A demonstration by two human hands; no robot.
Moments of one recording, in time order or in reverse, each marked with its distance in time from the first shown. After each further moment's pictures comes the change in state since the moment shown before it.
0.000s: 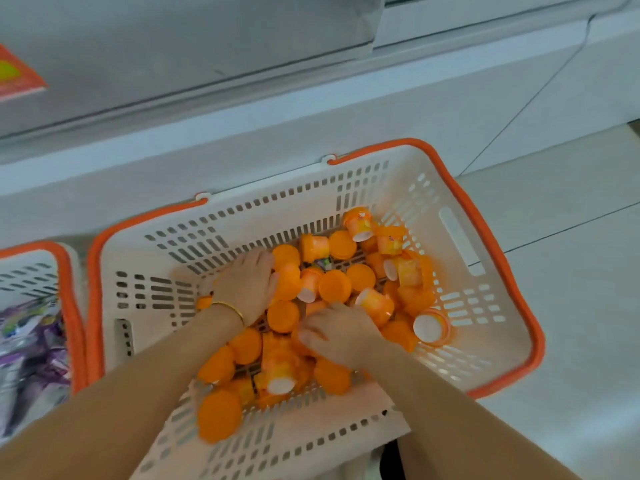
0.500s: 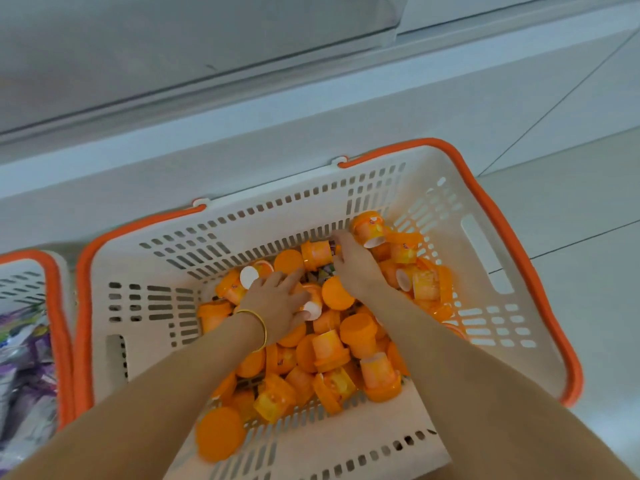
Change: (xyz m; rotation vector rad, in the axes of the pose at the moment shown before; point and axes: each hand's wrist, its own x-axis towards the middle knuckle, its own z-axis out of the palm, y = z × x) left_hand 0.014 0.013 0.024 0.288 -0.391 0.239; right_hand 0.078 0.039 -0.045 0.461 0.357 0.231
